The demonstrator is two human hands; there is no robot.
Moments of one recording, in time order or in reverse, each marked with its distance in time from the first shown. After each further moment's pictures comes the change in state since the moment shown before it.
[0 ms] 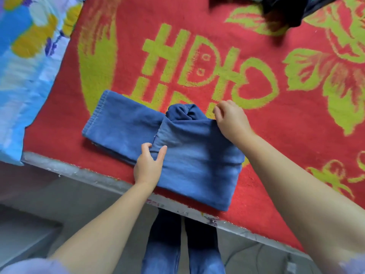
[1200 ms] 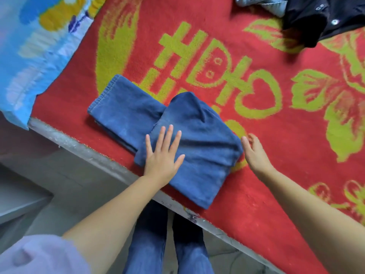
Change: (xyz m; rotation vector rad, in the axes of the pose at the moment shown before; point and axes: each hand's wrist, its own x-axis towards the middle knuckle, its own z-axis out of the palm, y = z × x) left_hand -0.040 0.027 0.030 0.621 0.185 0.611; right_hand -0.055 0.105 -0.007 0.439 -0.208 0.328
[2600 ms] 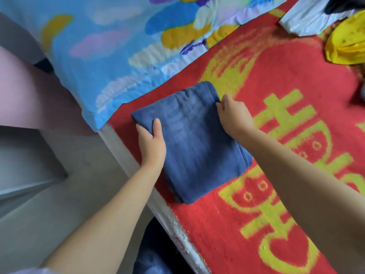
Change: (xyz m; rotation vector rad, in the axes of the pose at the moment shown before) left_hand 0.080 -0.247 -0.037 -1.100 0.583 -1.265; right_hand 0.122 -0.341 0.245 -0.756 -0.103 -0.623
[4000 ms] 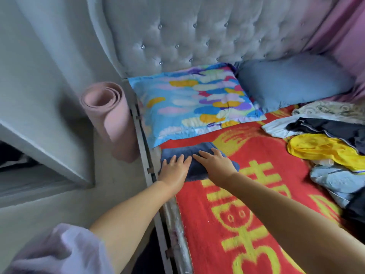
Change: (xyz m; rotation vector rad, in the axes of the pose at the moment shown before) left_hand -0.172 0.083 -0.152 1.075 -0.288 0.596; right_hand -0.222 -0.104 -0.124 -0.721 -0.211 -0.662
